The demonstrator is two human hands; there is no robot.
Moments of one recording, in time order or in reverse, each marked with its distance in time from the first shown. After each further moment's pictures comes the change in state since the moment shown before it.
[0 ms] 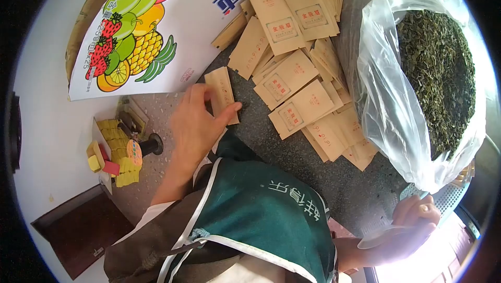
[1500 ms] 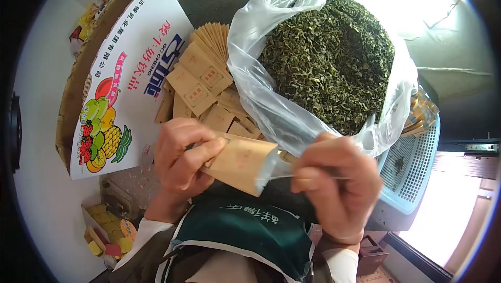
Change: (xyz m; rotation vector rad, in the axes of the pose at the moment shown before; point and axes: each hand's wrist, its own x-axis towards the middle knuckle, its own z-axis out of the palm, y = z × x) left_hand 0.070 0.112 -0.021 -0.656 0.287 0.981; right_hand 0.056 -0.041 0.100 -0.114 -0.003 -0.166
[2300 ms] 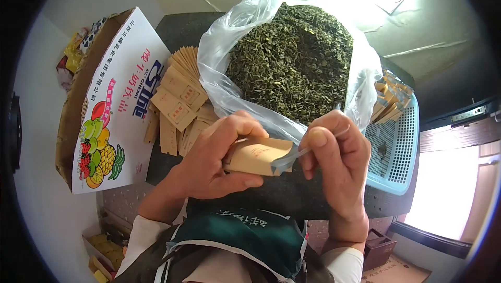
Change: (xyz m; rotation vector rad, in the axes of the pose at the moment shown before) left_hand 0.052 0.022 0.031 -0.715 -0.498 -0.186; right_hand -0.003 -0.011 -0.038 0.049 0.082 0.146
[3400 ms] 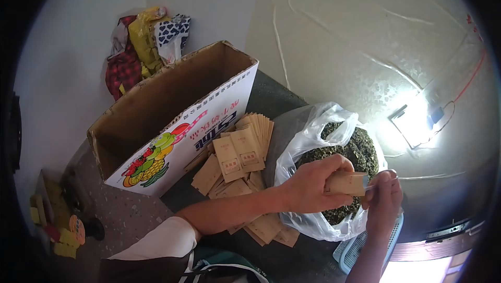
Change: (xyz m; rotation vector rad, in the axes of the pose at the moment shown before) left_hand 0.081 -0.026 0.001 -0.179 0.409 0.050; right_hand 0.104 -0.020 -0.014 -0.204 0.067 0.003
